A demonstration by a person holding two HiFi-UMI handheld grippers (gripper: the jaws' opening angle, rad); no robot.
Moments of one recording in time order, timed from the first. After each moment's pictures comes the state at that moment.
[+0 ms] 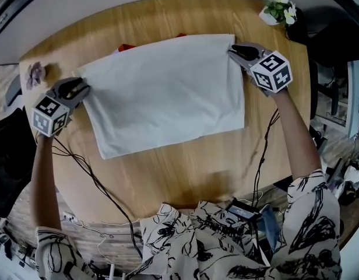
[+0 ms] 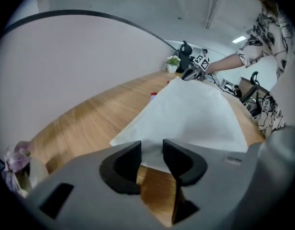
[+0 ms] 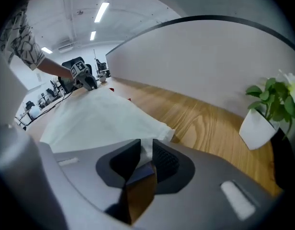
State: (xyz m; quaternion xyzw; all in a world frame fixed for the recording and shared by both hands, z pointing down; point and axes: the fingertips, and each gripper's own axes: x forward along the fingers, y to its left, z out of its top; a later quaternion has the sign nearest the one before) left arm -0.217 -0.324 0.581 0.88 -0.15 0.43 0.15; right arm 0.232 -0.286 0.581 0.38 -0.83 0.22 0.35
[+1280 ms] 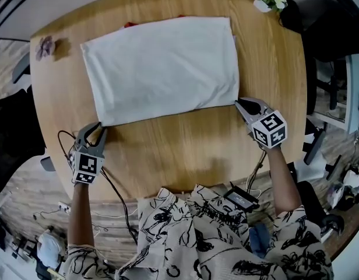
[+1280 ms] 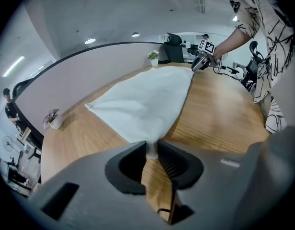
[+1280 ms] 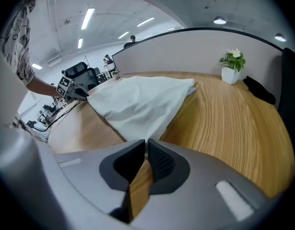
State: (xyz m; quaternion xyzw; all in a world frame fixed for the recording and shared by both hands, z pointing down) left arm -0.241 -0.080 0.565 0.85 -0.24 0.46 0.06; right arm 0.203 -0.037 0.566 0.41 -0.80 0.30 0.33
